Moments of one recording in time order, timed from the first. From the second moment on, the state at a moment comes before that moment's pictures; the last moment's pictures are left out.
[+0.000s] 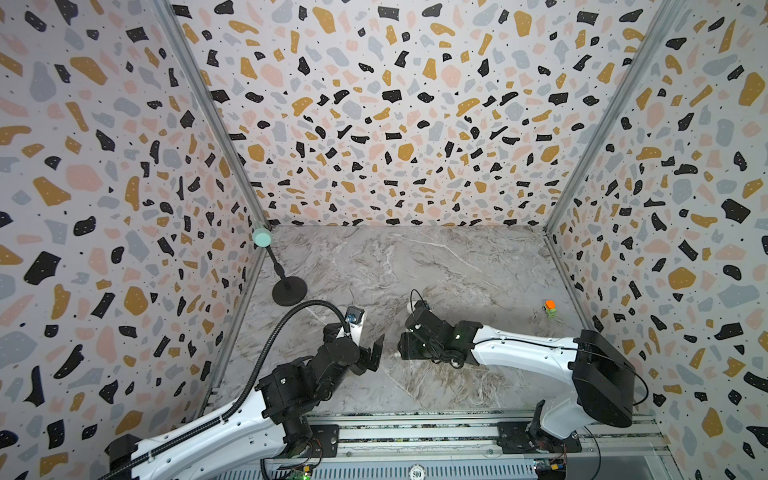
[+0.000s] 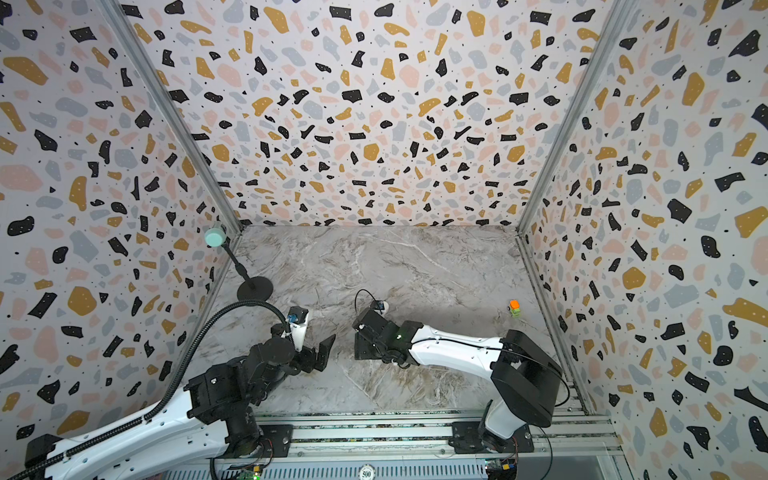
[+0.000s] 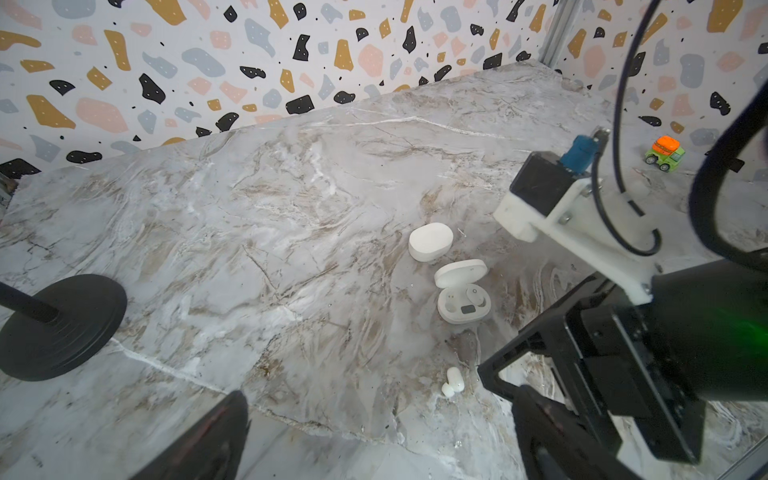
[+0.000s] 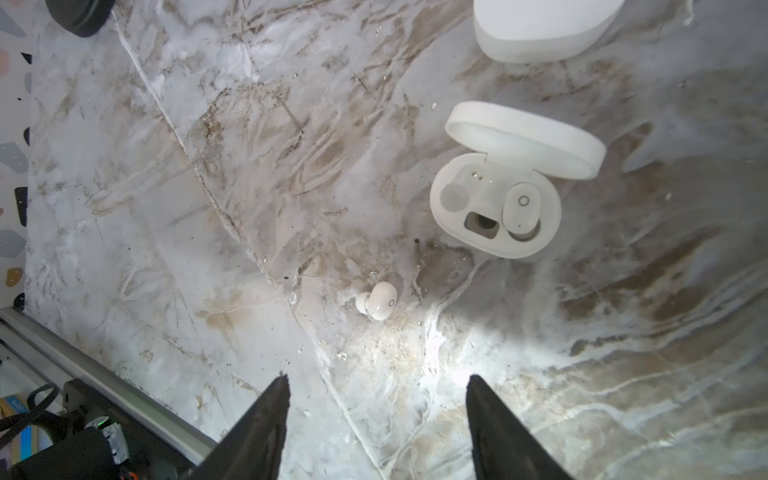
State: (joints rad) left arm -1.03 0.66 0.59 -0.48 -0.53 -0.32; right arm 1.06 1.57 0.99 -0.40 0.07 0.91
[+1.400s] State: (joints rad) left arm -1.03 0.75 0.59 -0.48 -0.45 -0.32; right arm 1.09 1.80 1.13 -0.45 0.07 0.92
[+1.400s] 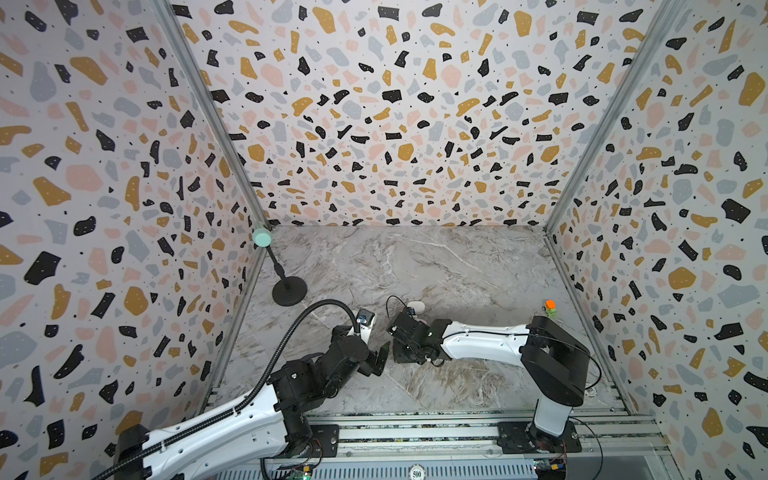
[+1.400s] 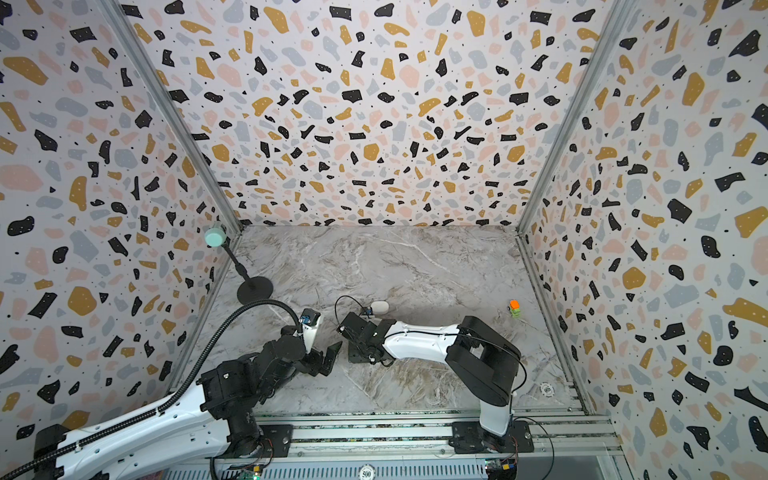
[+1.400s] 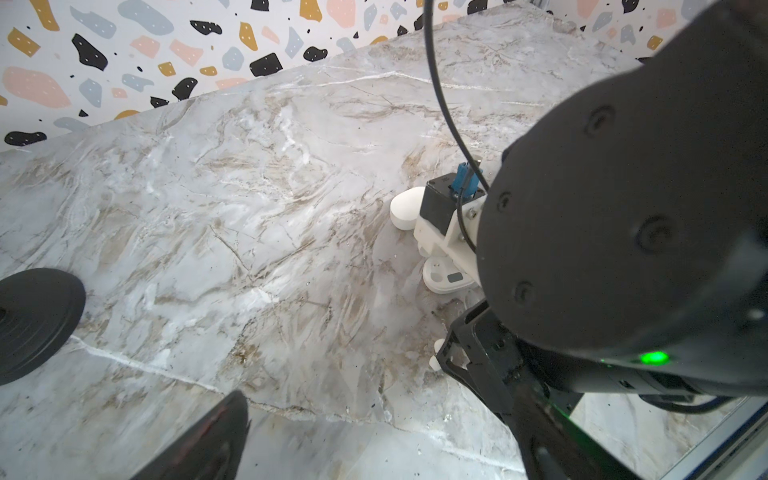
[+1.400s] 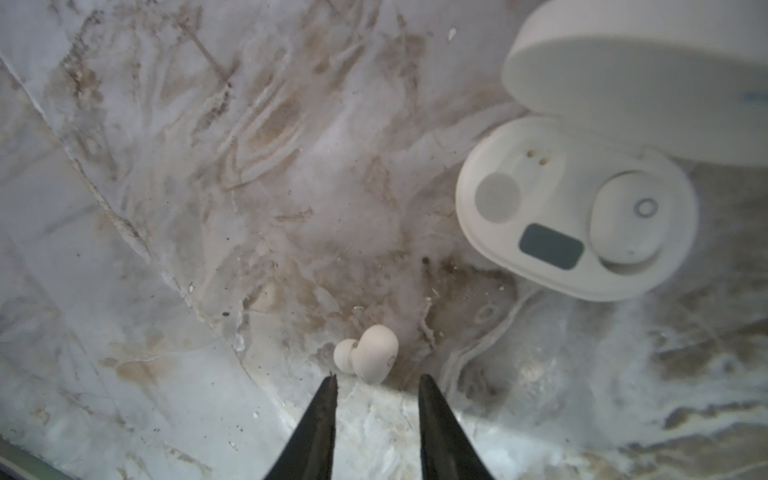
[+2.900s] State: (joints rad) left arm -1.03 0.70 0.59 -0.49 -0.48 -0.32; right arm 1.08 1.87 1.17 -0.46 0.07 0.90
